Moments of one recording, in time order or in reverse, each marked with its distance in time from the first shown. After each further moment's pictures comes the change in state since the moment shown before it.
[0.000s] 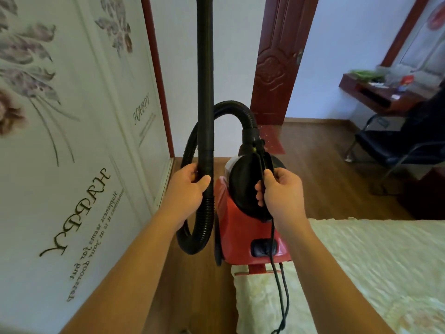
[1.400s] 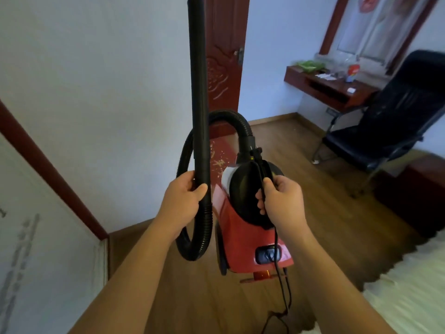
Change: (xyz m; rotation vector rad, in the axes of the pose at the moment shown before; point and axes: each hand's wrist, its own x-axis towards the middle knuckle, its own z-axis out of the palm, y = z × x) left_hand 0.755 0.015 0.133 0.047 -0.378 0.076; right_hand 0.676 -0.007 0.178 -0.059 0.361 0.117
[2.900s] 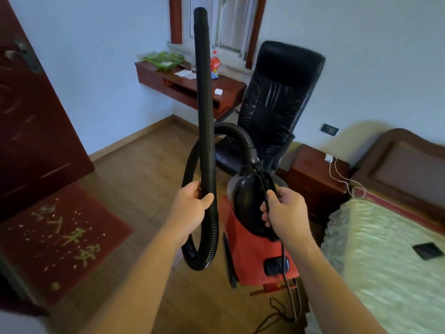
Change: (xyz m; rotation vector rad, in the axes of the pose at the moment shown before) left_hand 0.545 0.143 0.612 -0.077 -0.657 -0.033; right_hand 0.635 0.093 -0.347 -0.139 0.542 0.238
